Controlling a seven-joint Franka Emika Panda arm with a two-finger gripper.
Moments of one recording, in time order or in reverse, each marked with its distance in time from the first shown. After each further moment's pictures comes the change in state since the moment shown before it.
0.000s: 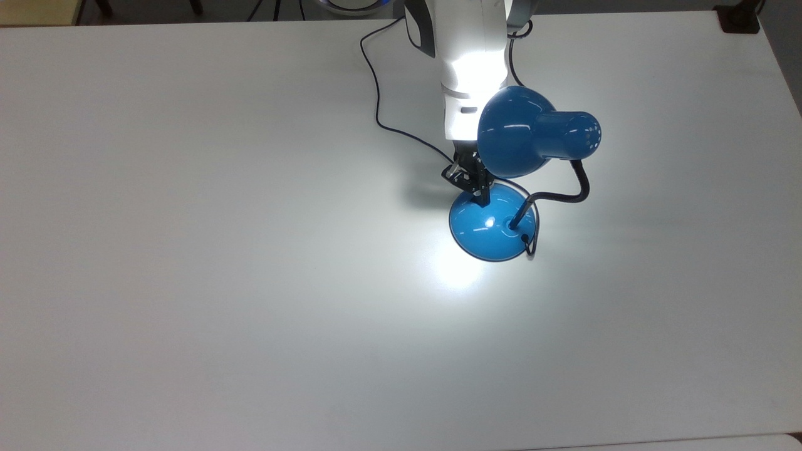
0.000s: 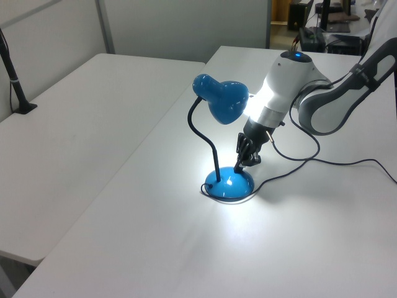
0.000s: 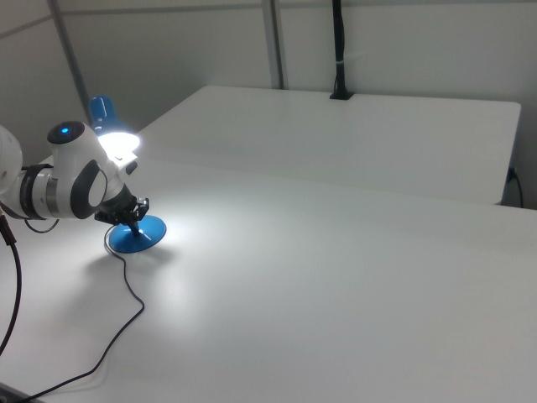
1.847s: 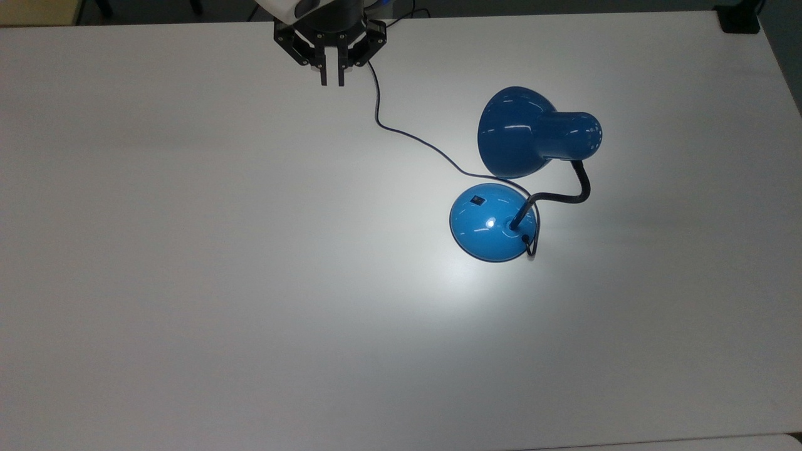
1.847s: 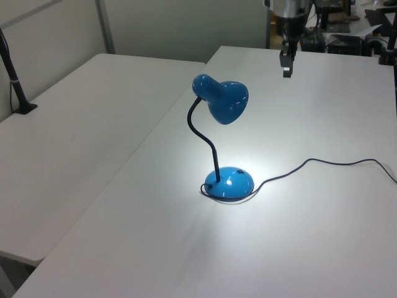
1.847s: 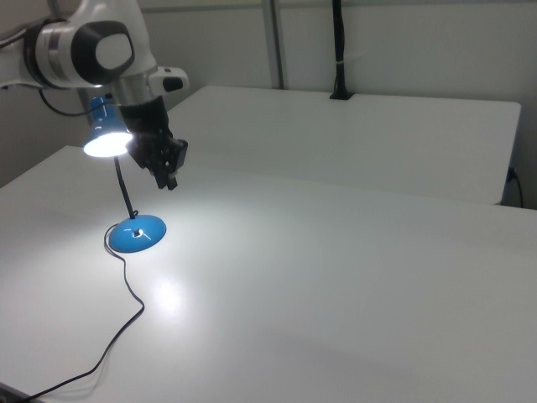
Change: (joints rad) arm -0.324 -0.252 0.033 0.375 -0.059 -1.051 0.304
